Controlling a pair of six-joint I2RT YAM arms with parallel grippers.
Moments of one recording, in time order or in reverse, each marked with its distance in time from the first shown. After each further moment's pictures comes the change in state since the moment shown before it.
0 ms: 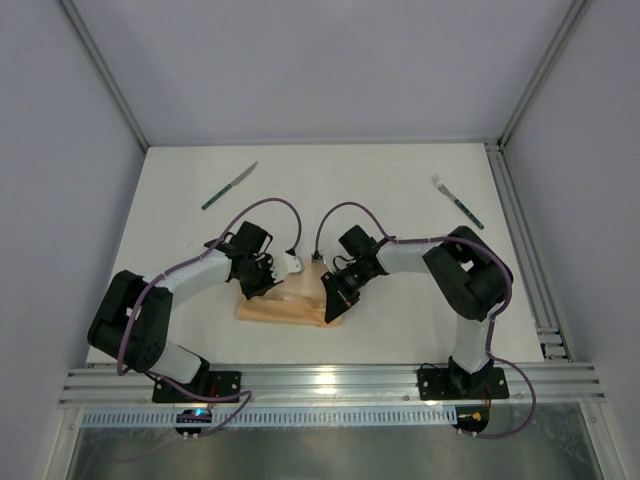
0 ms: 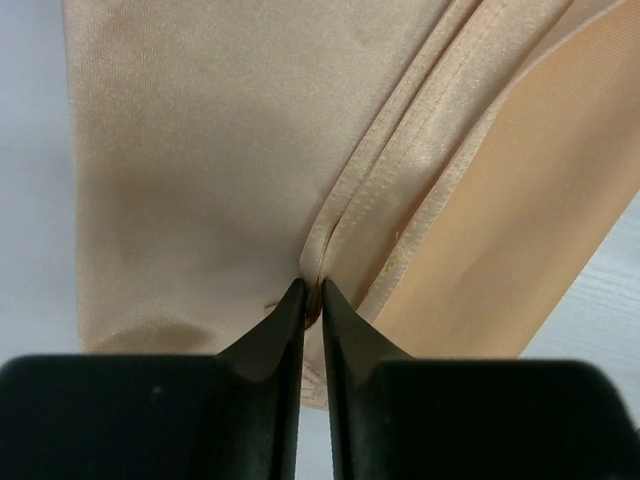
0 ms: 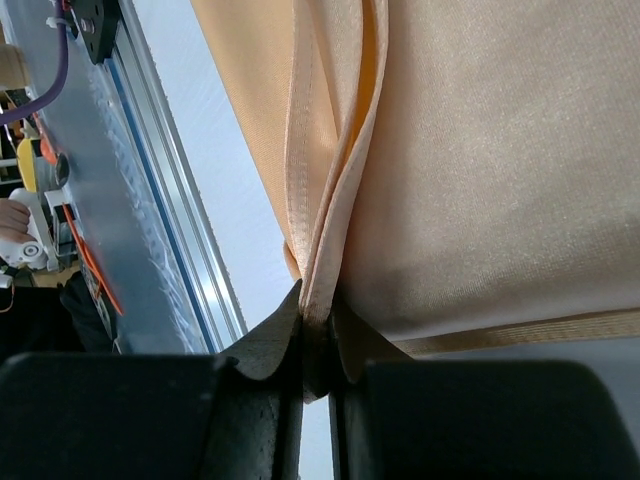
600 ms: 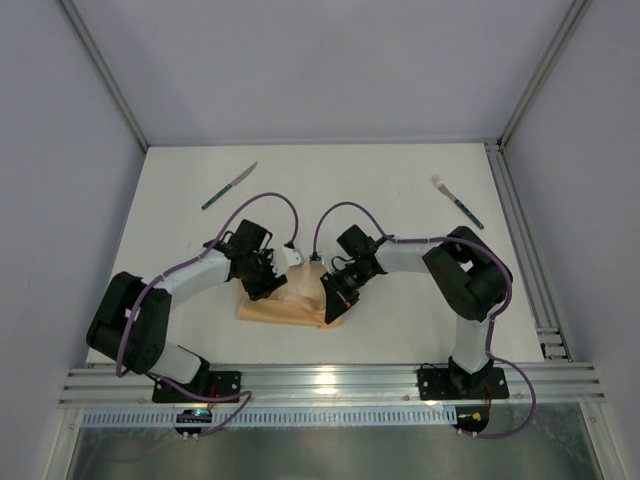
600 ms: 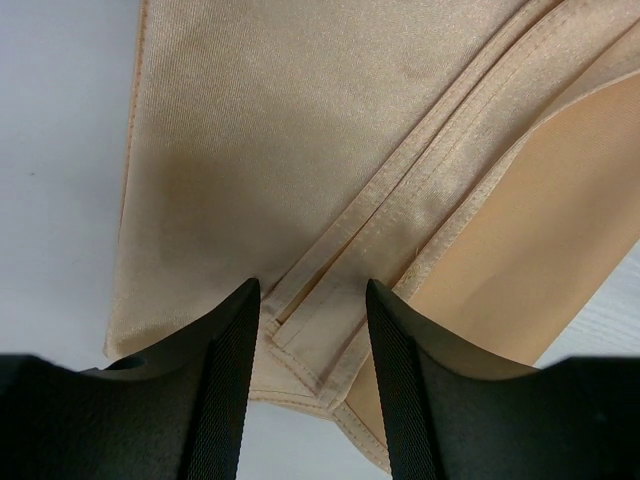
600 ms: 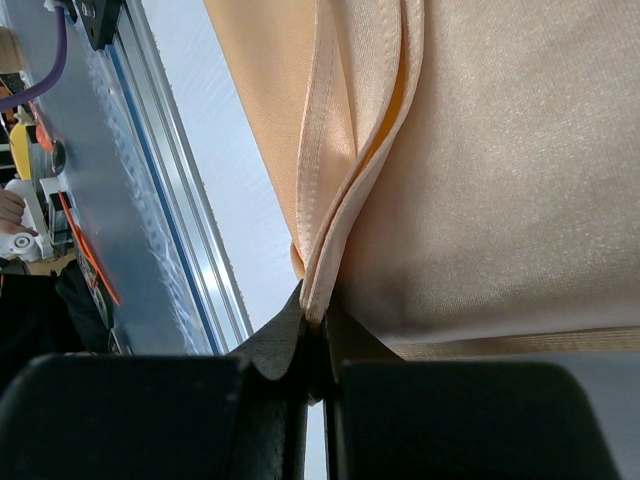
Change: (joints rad) left arm 0.001 -0.011 -0.001 0.055 0.001 -0.083; right arm 0.010 0.000 0.020 -0.041 0.000 -0.034
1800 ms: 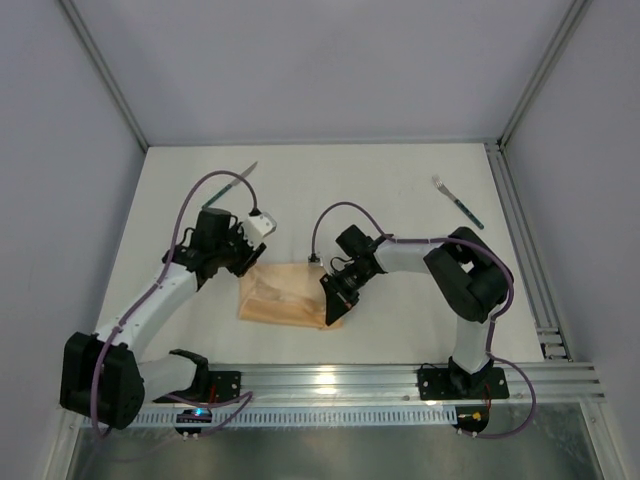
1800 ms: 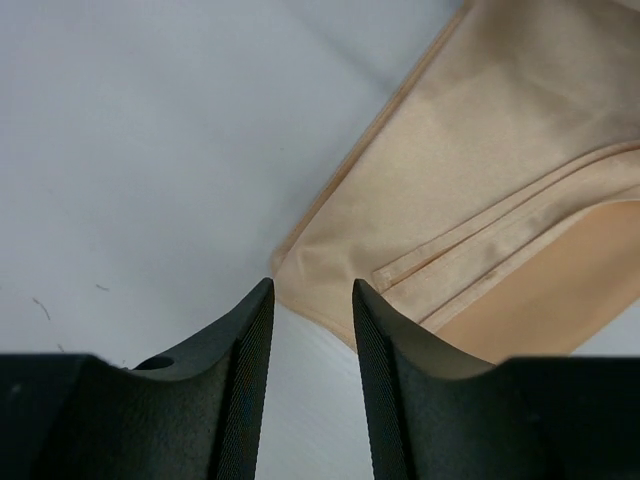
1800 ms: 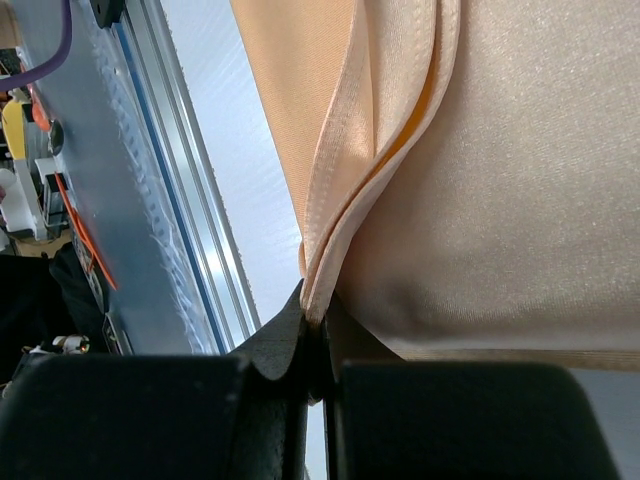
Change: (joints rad) left arm 0.145 -0.284 -0.004 0.076 -0.048 -0.192; right arm 0.010 -0.008 0.014 -0.055 -0.011 -0.052
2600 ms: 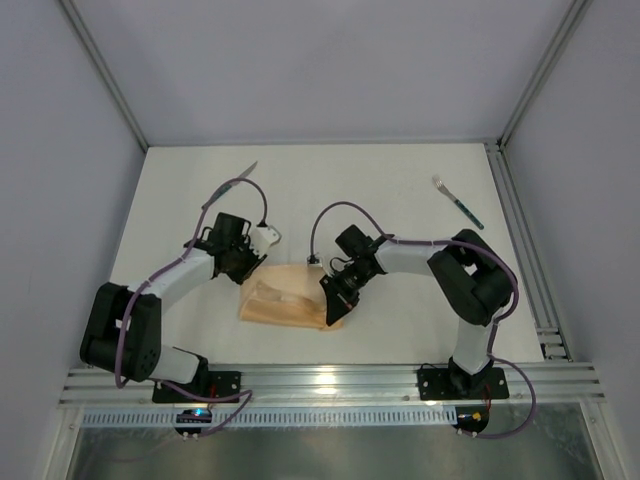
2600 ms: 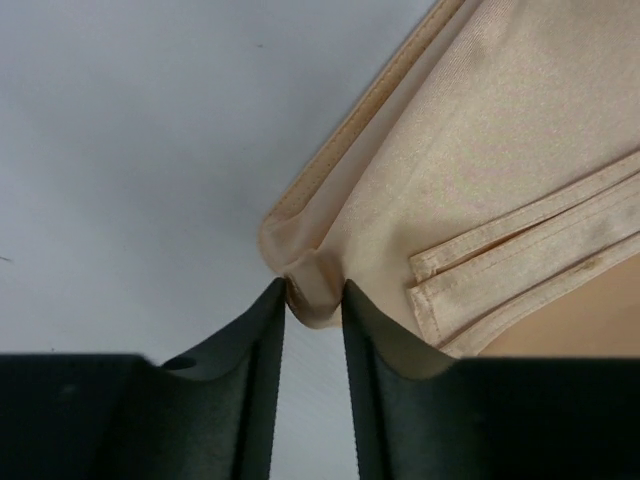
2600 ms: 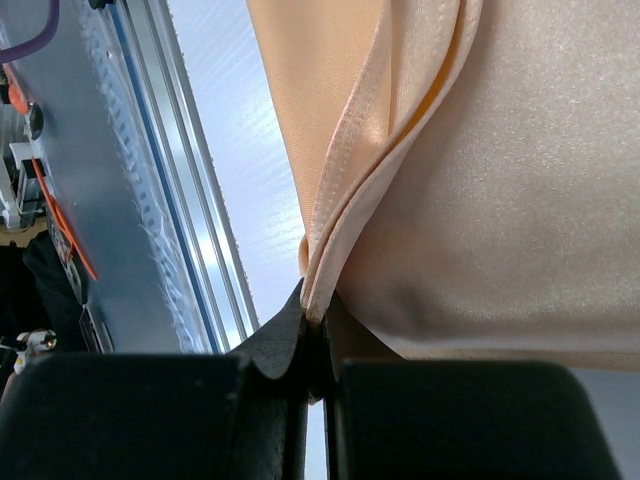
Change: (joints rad) left arm 0.001 0.225 -0.015 0.005 -0.082 0.023; right arm 0.005 -0.036 -0.008 -0.012 0.029 -0.036
